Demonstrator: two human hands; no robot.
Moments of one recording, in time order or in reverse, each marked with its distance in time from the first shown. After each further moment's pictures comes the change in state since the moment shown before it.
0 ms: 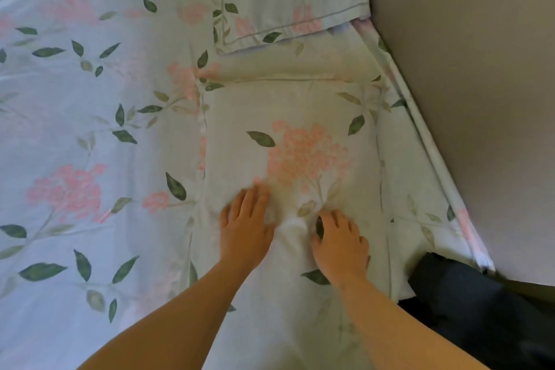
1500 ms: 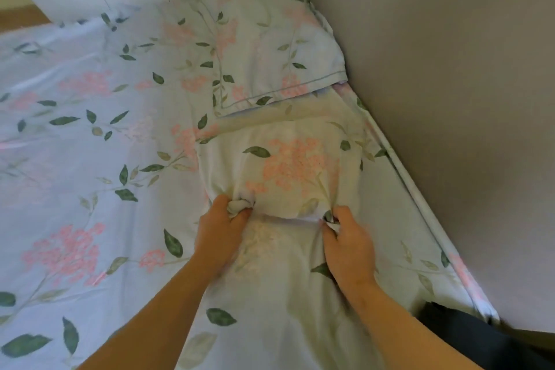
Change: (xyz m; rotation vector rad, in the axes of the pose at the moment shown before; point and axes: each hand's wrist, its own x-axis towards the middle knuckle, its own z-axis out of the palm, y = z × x) left_hand 0.043 0.008 -0.099 -0.642 0.250 -0.248; right_hand 0.013 -0.014 -0.077 0.570 0.526 -0.220
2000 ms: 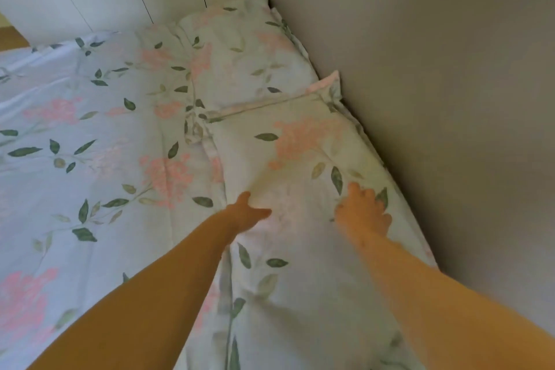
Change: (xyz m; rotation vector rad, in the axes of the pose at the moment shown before) left_hand 0.093 0.088 0.069 0.049 -0.570 -0.225; right_hand 0.146 0.035 -0.050 -0.456 -0.194 0.356
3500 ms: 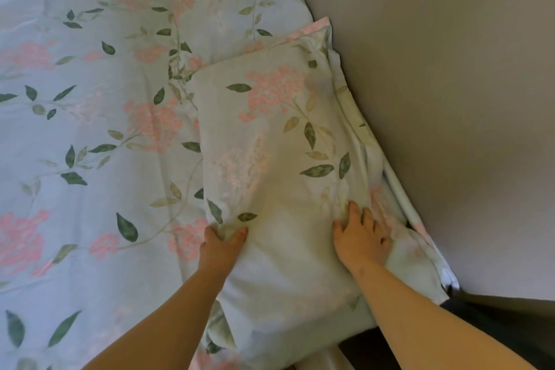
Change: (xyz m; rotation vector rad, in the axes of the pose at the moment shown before) left_hand -0.049 -0.145 0.100 -0.324 0.279 -0.244; right_hand -0.087 0.094 0.089 -0.048 -0.202 0.116
